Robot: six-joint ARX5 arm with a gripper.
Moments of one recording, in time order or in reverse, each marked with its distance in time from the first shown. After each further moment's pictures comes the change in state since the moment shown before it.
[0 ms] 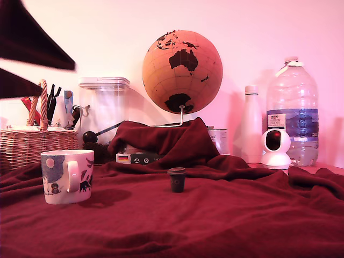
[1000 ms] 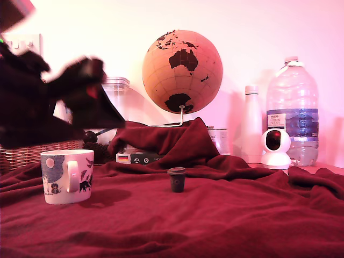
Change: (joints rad) arm -0.075 0.668 -0.001 0.625 -0.191 0.021
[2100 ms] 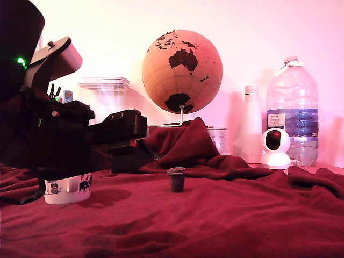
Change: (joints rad) arm 0.002 0.364 0.065 0.293 0.033 0.048
